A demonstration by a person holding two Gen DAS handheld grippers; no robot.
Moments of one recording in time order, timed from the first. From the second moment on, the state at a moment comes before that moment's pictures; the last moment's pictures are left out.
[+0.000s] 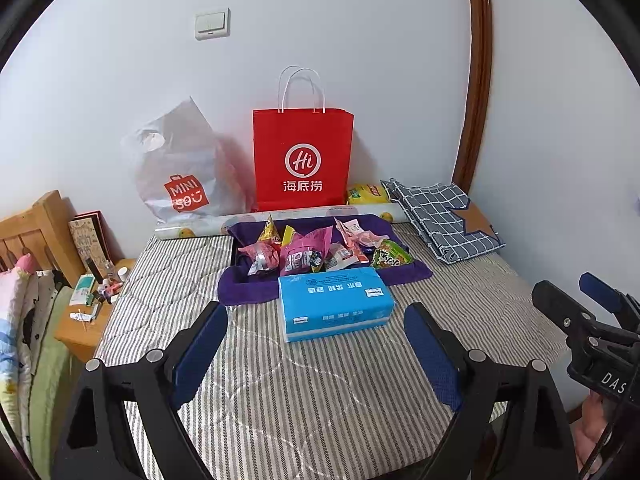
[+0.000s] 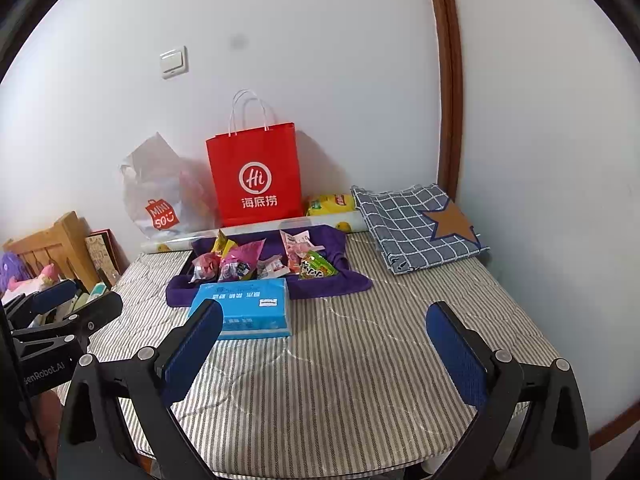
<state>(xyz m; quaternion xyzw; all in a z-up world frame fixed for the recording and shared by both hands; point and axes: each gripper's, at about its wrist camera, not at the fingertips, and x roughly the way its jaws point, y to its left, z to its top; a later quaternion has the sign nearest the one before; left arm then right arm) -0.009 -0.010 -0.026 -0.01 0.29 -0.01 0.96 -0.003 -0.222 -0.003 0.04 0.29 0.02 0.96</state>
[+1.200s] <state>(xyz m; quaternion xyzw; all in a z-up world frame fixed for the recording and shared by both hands) -0.014 -0.006 -0.023 -0.02 0.29 0.00 0.96 -0.006 -0.213 -0.001 0.04 0.28 0.02 0.96</state>
